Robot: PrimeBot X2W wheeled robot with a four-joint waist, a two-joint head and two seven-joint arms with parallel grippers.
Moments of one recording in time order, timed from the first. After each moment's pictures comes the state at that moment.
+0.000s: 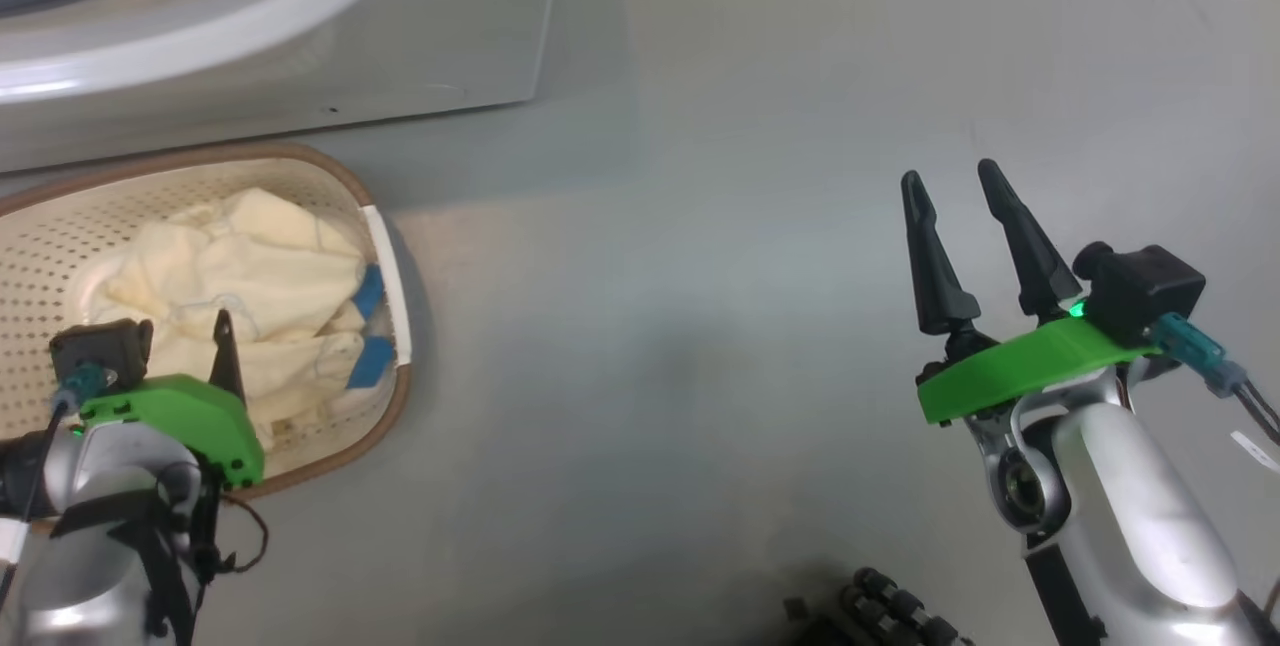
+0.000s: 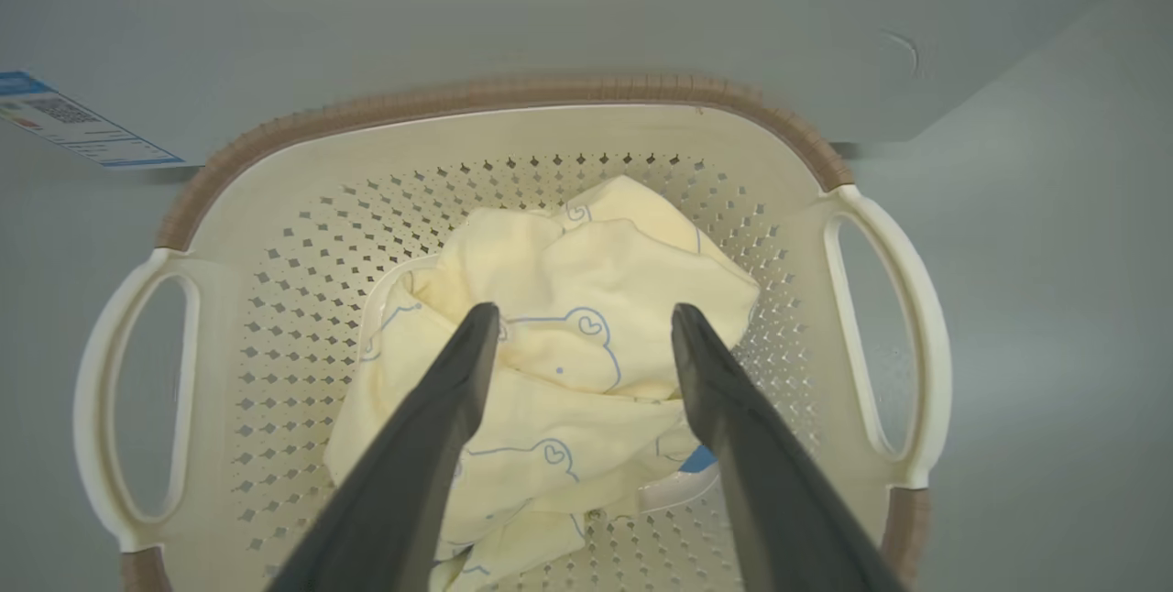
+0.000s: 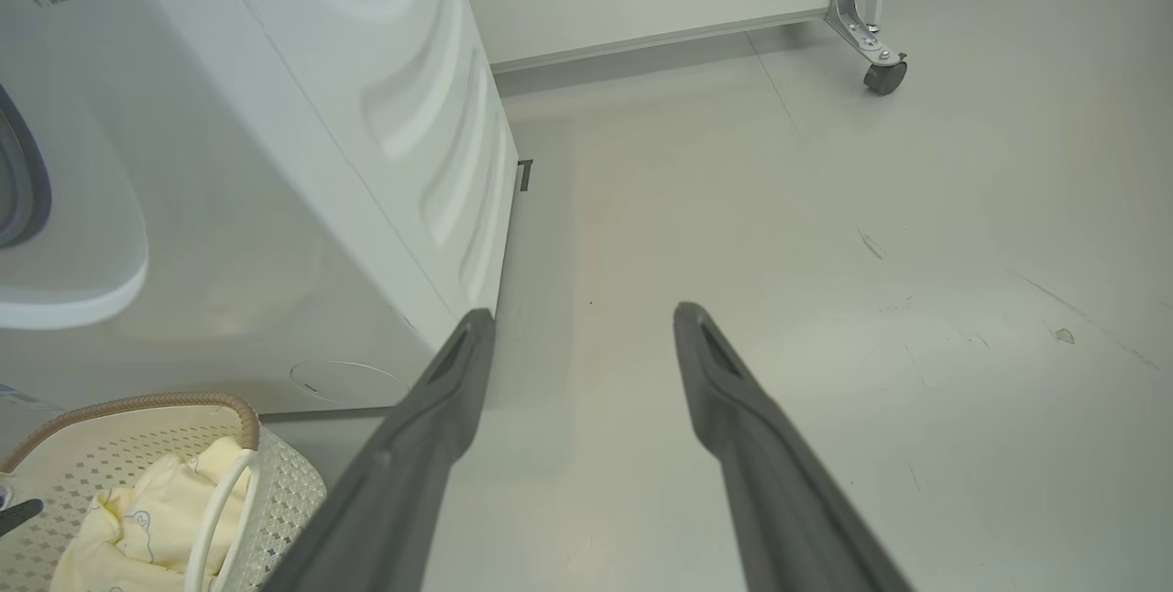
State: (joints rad) left arm -0.60 0.22 -0.12 0.93 -0.28 -0.13 -0.17; right arm -0.32 -0.05 0.18 0.23 0.31 0.13 -0.25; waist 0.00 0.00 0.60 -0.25
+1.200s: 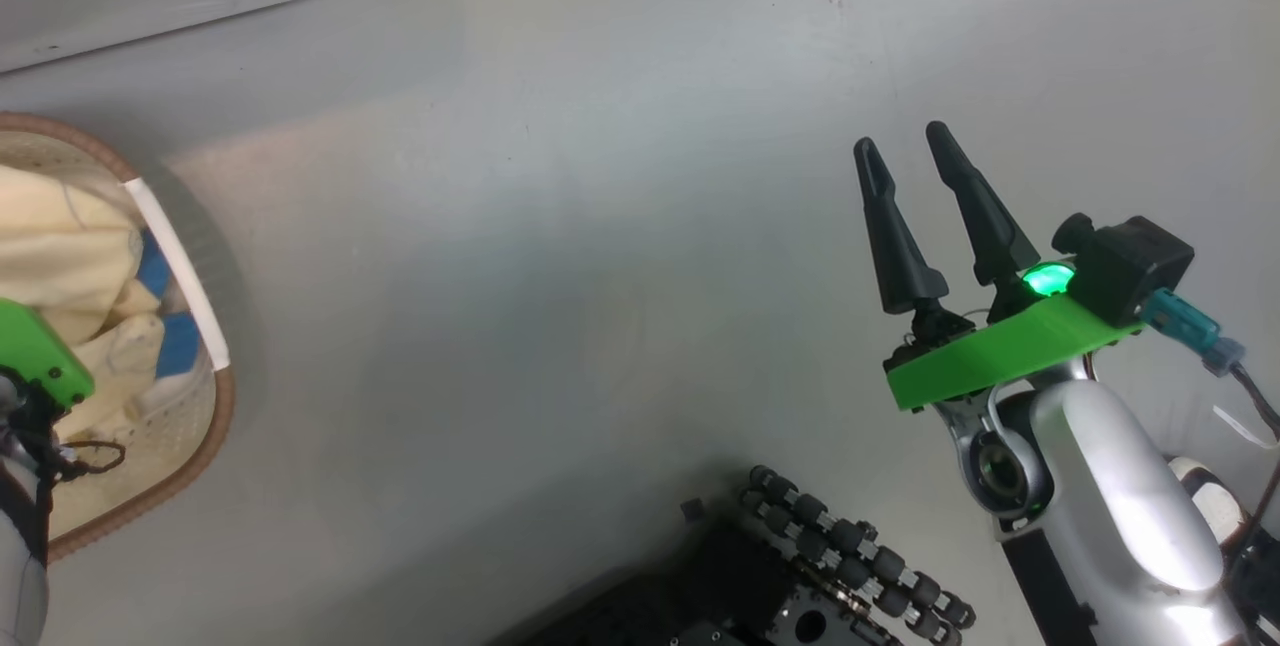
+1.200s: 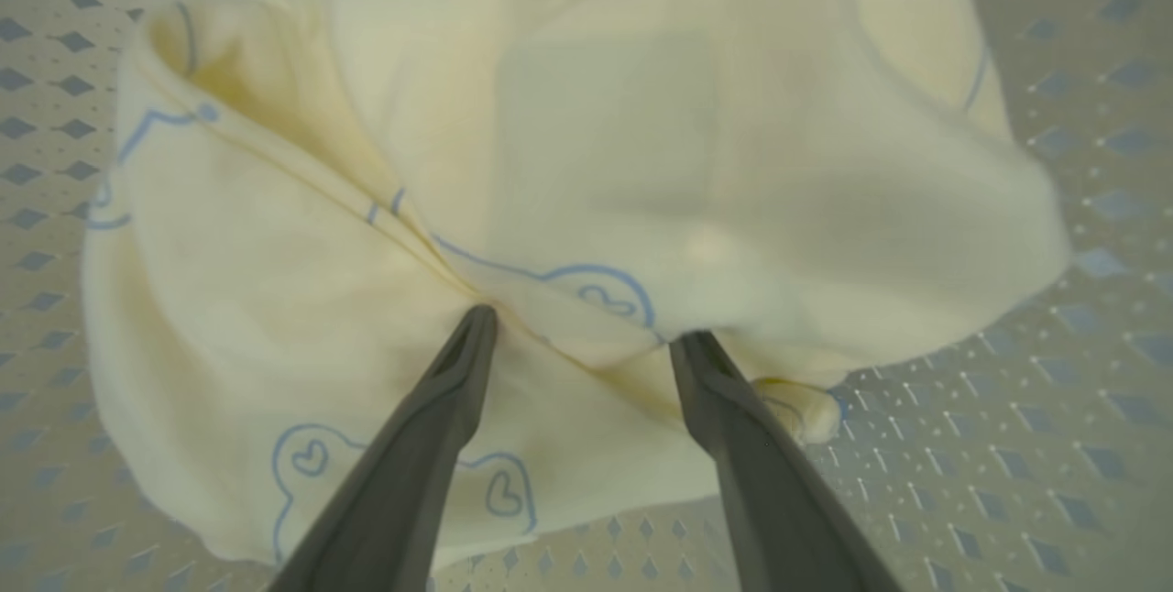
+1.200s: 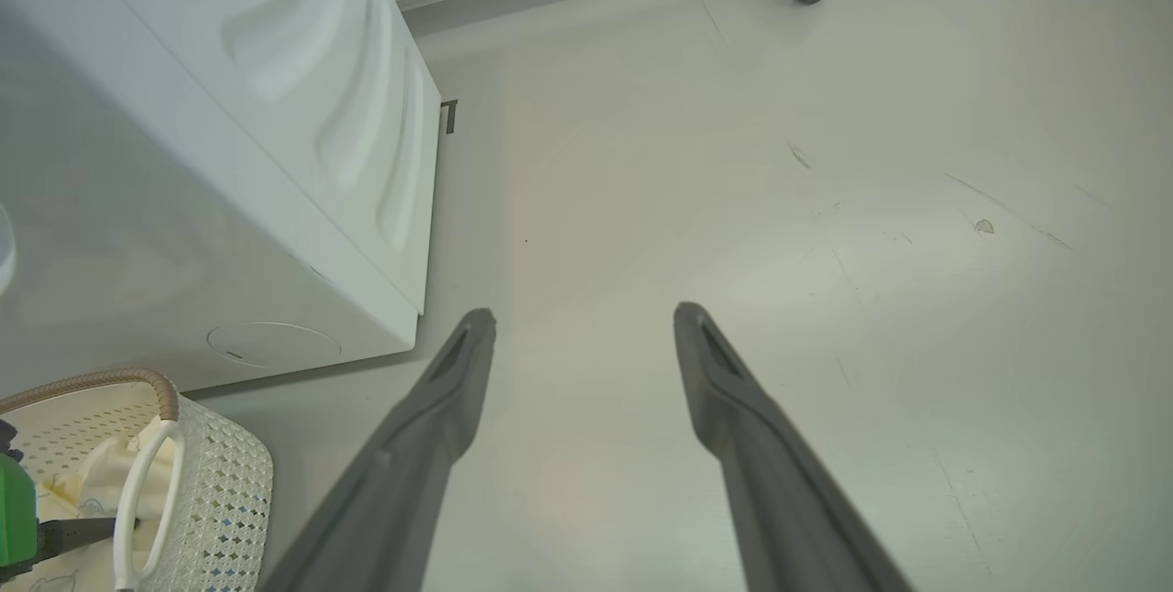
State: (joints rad) left arm -0.89 0.35 -0.01 1.29 -0.43 -0.04 0.14; right arm -0.36 -0.05 0.25 0.17 0.43 0.13 -0.25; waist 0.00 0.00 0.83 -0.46
